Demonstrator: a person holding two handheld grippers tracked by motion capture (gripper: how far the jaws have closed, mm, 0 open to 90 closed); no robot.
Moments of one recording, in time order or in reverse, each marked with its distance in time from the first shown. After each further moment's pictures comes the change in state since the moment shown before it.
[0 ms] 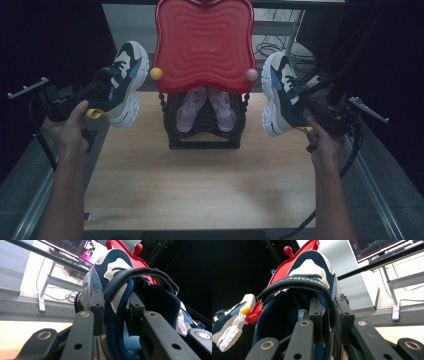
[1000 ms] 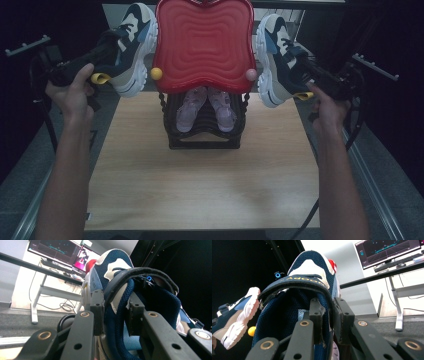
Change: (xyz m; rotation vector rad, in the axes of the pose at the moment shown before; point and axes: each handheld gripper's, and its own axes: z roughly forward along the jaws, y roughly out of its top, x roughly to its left) left arm -0.046 0.062 0.046 -0.027 -0.032 0.031; right arm 0.043 0.075 0.043 0.016 0.017 -0.042
